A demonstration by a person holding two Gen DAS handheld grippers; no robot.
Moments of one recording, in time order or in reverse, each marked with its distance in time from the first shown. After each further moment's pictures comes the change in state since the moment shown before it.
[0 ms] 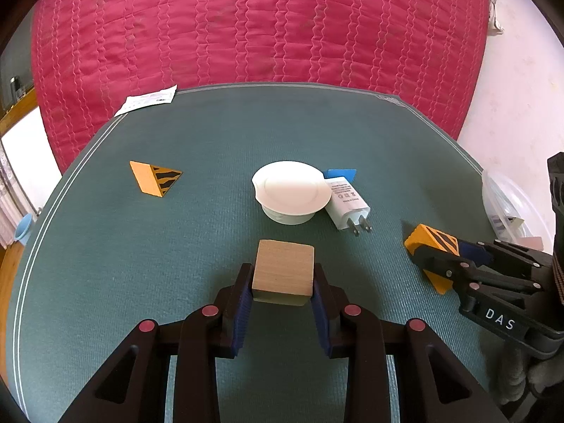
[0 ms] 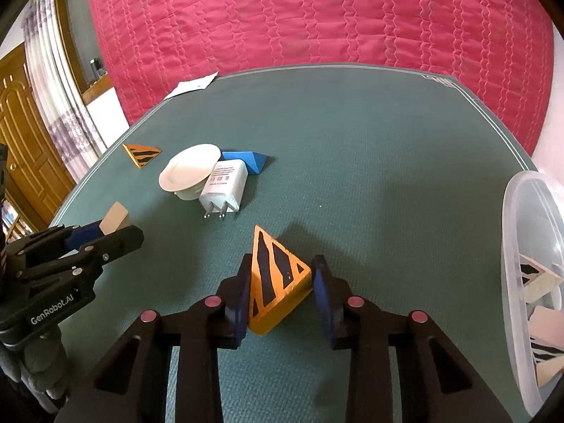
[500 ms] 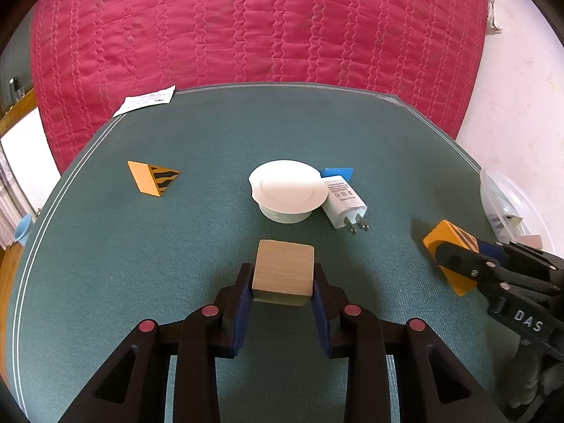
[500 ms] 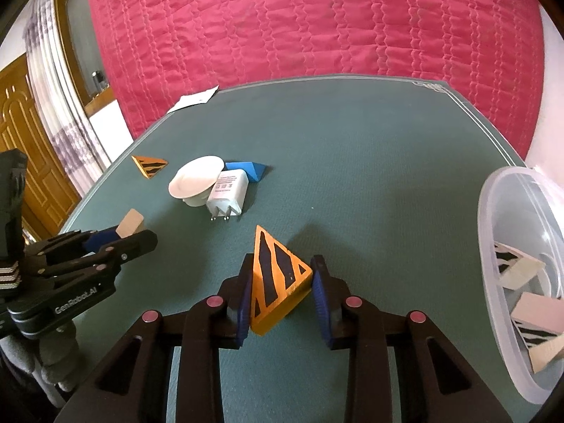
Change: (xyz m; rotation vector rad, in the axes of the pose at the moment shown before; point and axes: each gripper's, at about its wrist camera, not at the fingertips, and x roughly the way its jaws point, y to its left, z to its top) left arm 0.001 -0.004 -0.002 0.004 0.001 -0.002; right arm -0.024 -0.007 -0.009 0.030 -0.048 0.013
